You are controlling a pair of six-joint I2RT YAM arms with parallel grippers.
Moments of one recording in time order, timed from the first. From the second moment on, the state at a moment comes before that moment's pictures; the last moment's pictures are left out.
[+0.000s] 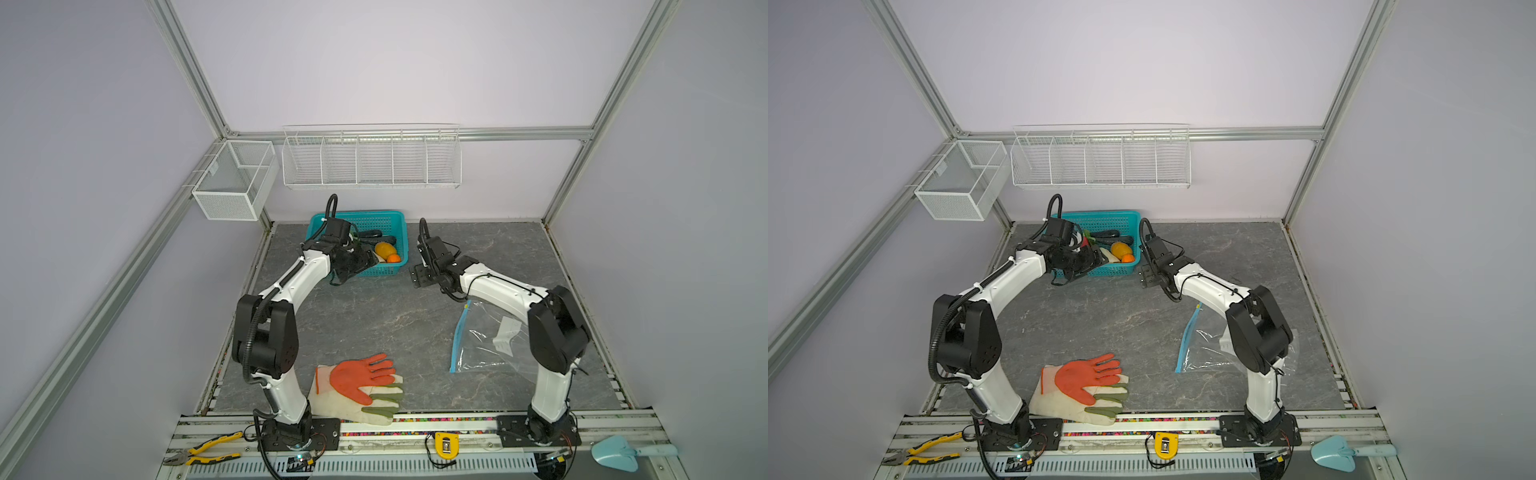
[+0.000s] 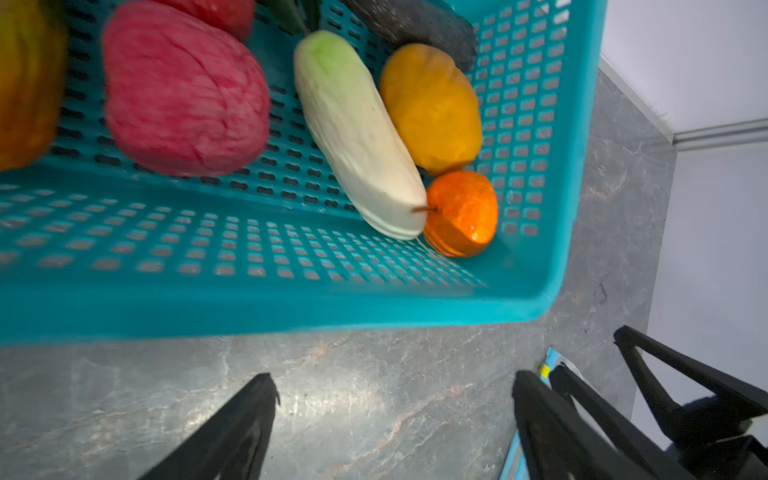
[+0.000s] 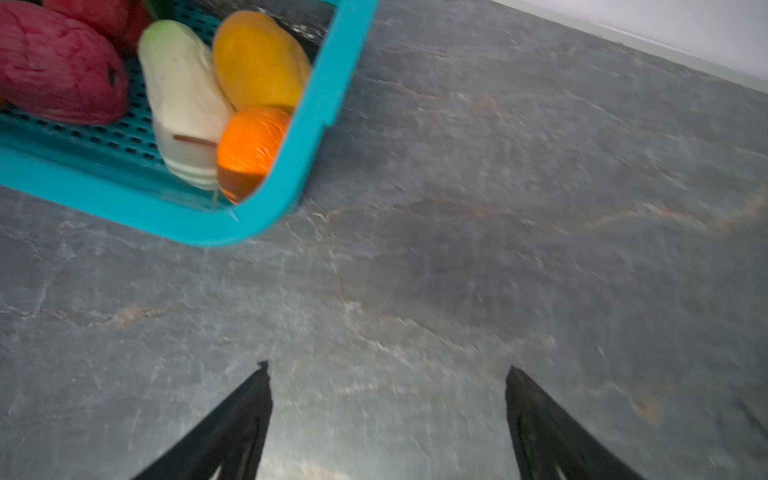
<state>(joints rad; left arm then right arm) -0.33 1.77 1.43 -0.63 0.30 -0.61 0.66 1.83 1.41 -0.50 0.28 0.28</state>
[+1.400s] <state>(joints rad) -0.88 2.13 1.81 -0.77 0.56 -0.39 0.34 1.14 0.69 -0.83 0.22 0.76</state>
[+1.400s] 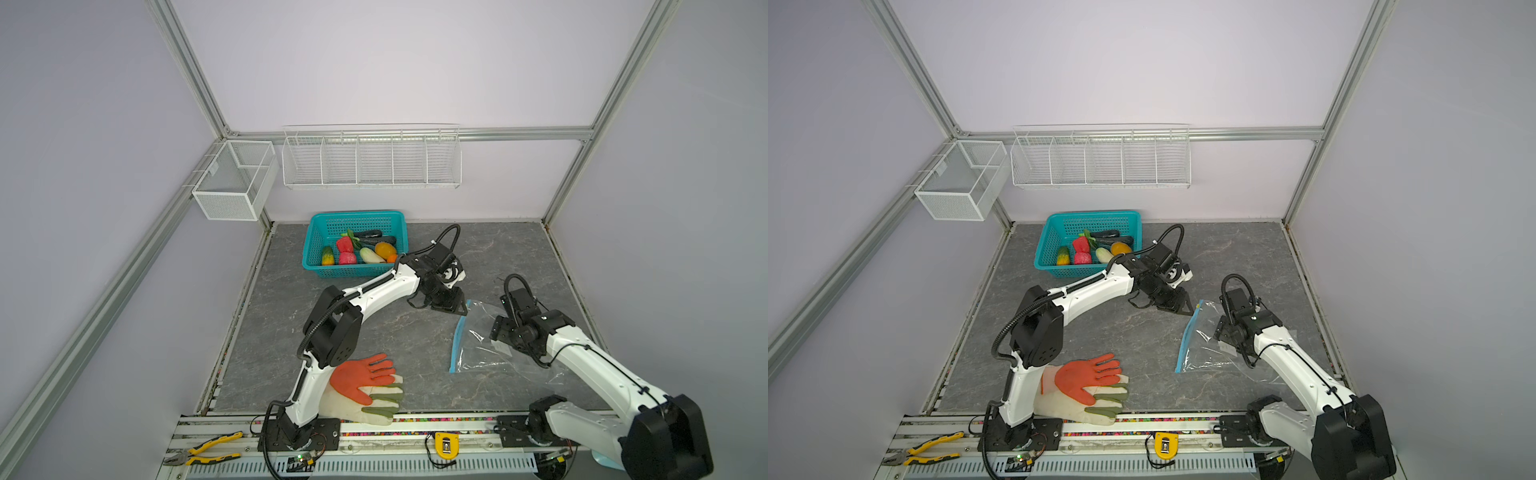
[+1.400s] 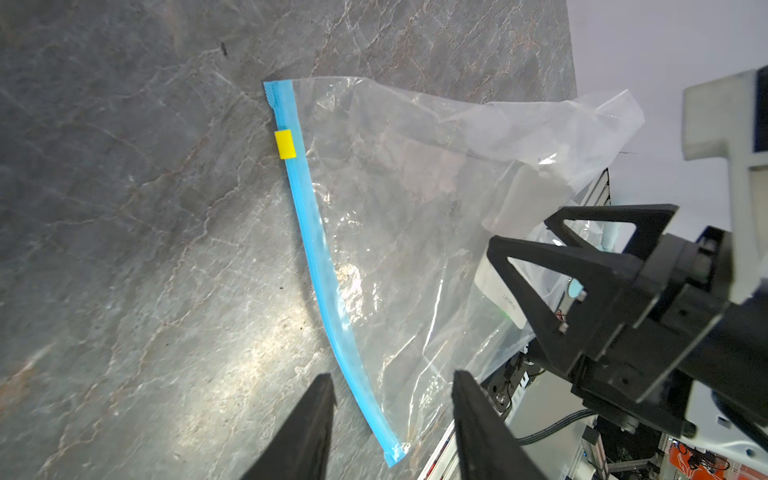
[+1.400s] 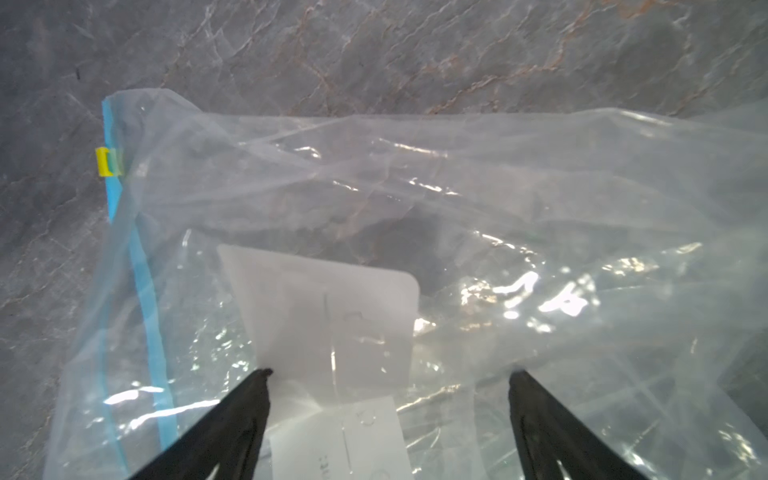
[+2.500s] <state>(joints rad) -0.71 2.03 1.49 -0.57 0.63 -0.50 0.45 1.49 0.98 -0.58 0.12 0.54</state>
